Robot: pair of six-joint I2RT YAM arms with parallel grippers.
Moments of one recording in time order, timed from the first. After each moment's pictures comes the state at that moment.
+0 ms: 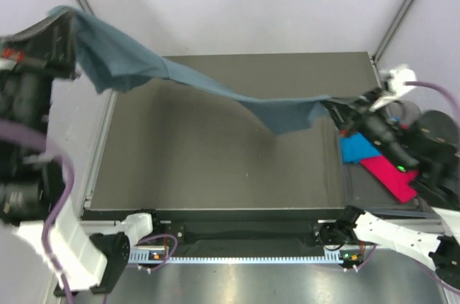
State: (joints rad) left arm 0.08 1.12 2.25 -0.57 0.22 -0.42; right arm 0.85 0.78 1.43 -0.62 0.26 0.16
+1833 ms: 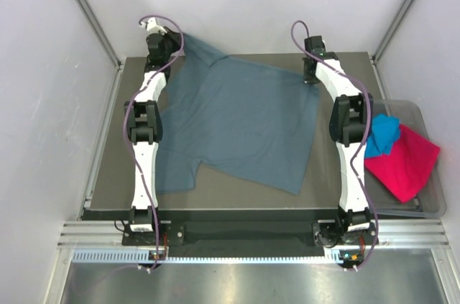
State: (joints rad) left arm 0.02 2.73 2.44 0.35 0.22 -0.62; right arm 0.14 2.40 2.18 -0.72 0.28 0.12
